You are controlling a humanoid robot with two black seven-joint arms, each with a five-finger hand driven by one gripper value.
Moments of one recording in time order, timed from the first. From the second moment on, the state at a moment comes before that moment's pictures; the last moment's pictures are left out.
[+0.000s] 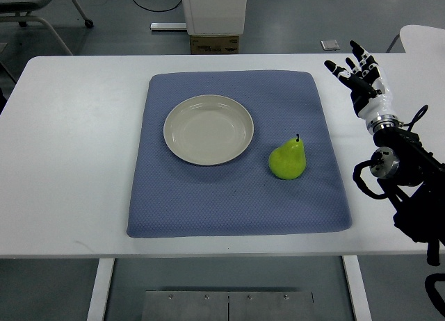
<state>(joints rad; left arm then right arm) -0.04 0.00 -0.11 -0.26 -0.03 0.06 -0.04 0.72 -0.12 0.96 0.70 -0.41 -0.05 0.39</state>
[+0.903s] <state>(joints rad) -0.04 0.00 -0.11 -0.26 -0.03 0.06 -0.04 0.73 -0.12 0.94 0.70 -0.41 -0.05 0.37</state>
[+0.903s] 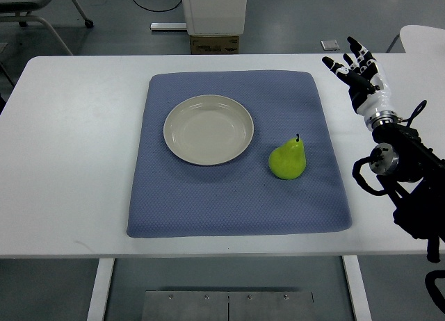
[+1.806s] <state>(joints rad) -0.04 0.00 -0.11 -0.26 -0.03 0.06 -0.04 0.74 -0.25 0.84 0.74 -0.41 0.07 0.39</state>
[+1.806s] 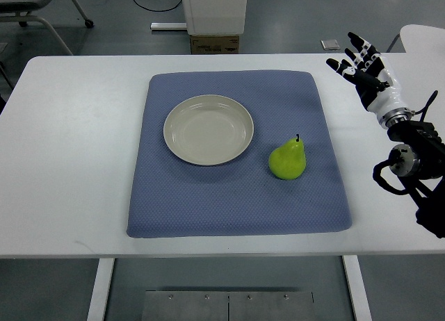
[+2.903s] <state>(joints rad) -0.04 0.00 -0.11 -0.26 -0.03 0.06 -0.04 0.73 -0.52 0.29 1.09 -0.54 0.06 0.61</state>
